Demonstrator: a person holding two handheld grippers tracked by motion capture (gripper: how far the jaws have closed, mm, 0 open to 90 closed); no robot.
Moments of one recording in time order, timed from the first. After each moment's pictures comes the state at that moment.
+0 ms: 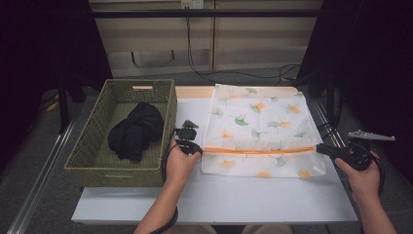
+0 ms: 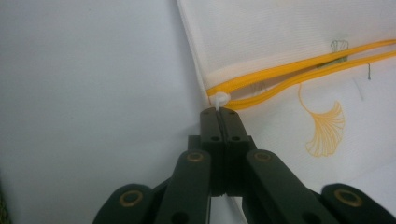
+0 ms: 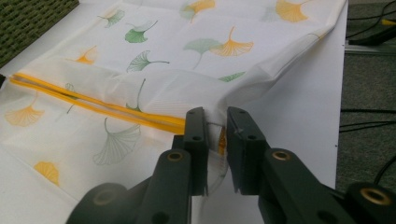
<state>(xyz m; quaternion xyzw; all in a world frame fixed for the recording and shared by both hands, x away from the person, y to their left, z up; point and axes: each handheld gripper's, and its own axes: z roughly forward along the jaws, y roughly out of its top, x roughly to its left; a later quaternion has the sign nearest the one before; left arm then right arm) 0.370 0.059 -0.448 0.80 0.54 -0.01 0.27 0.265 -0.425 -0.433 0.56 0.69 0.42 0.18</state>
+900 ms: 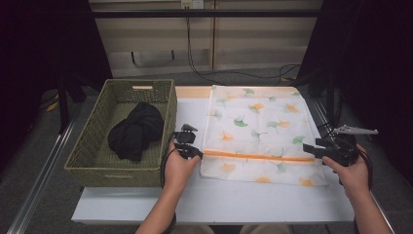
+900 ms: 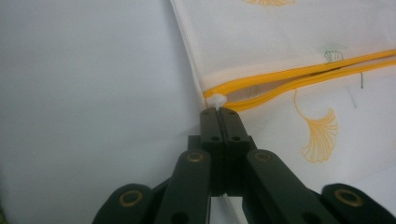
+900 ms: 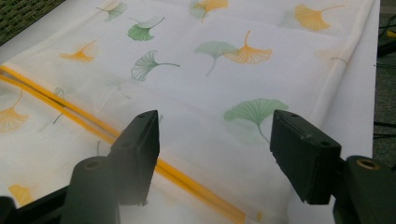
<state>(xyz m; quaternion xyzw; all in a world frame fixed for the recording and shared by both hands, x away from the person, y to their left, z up) 0.357 0.061 -0.447 0.80 0.53 -0.02 0.28 0.285 -0.399 -0.432 0.54 0.72 0.40 0.19</state>
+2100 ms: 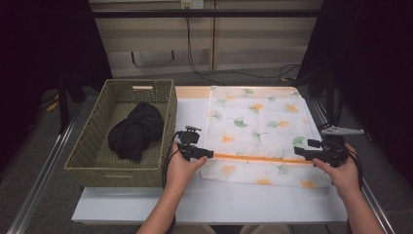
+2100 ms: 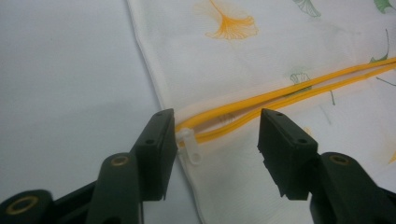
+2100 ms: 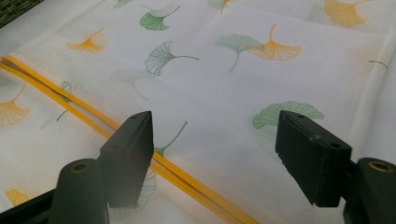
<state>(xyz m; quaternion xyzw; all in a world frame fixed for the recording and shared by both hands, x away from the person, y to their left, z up) 0.351 0.053 -0.446 0.80 0.50 0.01 0.34 0.289 -0.374 -0.437 0.52 0.74 0.39 0.19</state>
